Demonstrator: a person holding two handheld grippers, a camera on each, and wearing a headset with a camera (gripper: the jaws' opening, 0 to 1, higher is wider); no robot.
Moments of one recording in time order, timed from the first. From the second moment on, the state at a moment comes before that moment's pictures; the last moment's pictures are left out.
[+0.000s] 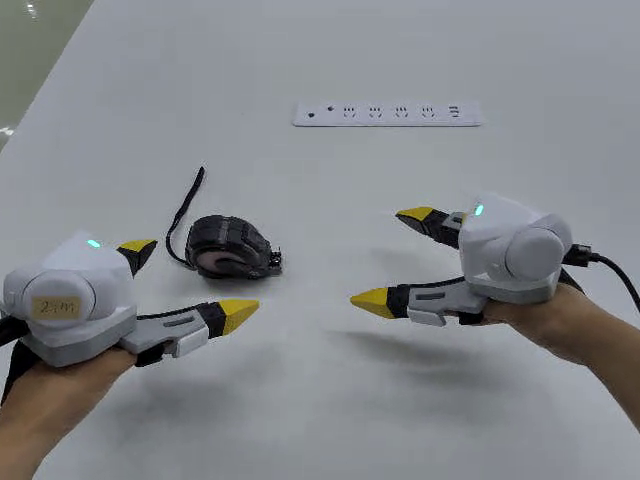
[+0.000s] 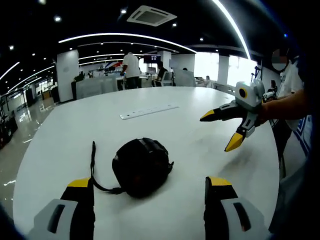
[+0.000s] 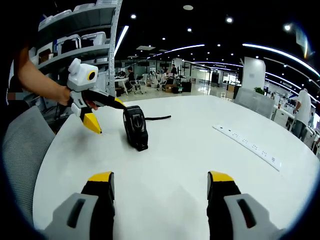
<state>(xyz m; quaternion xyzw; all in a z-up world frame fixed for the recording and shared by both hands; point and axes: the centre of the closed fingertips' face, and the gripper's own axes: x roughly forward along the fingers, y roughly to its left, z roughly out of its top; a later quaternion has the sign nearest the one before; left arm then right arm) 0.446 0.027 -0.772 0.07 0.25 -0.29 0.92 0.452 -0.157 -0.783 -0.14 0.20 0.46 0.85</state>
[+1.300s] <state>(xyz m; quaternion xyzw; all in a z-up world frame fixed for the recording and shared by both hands) 0.406 0.030 -0.749 0.07 0.22 -0.34 0.91 0.385 -0.186 -0.773 -0.09 0.21 0.42 0.88</state>
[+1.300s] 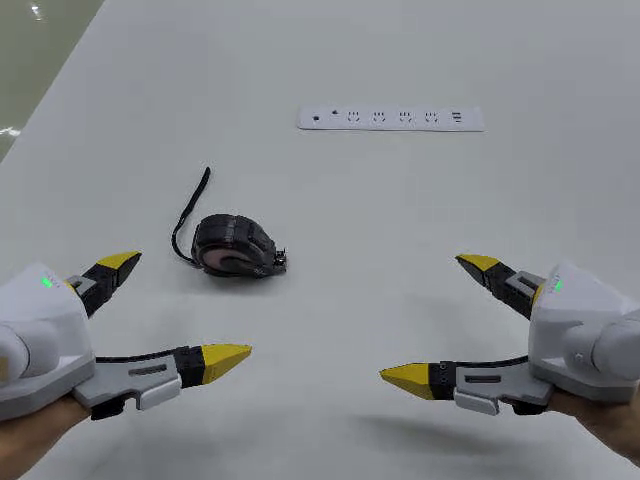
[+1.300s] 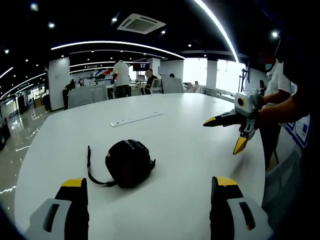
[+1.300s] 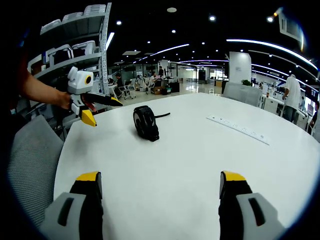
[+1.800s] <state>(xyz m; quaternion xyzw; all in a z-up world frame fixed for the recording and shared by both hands) 0.390 0.033 -0.745 0.07 0.21 -0.34 0.92 0.364 -0.194 -0.771 -0.07 0.21 0.40 0.89</state>
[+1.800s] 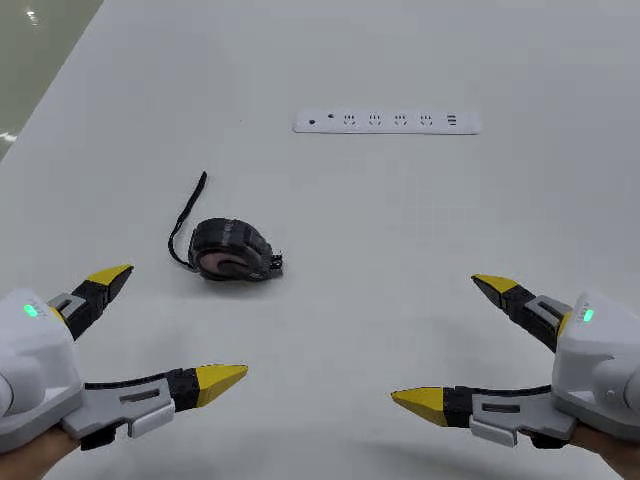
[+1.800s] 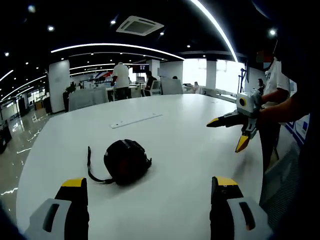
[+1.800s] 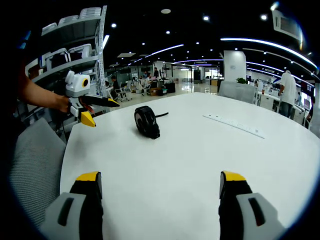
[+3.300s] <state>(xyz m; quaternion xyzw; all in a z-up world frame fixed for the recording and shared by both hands) 0.386 0.037 -0.743 0.06 0.21 -0.33 0.92 0.371 -0.210 -0.763 -0.06 0.21 0.38 0.90</state>
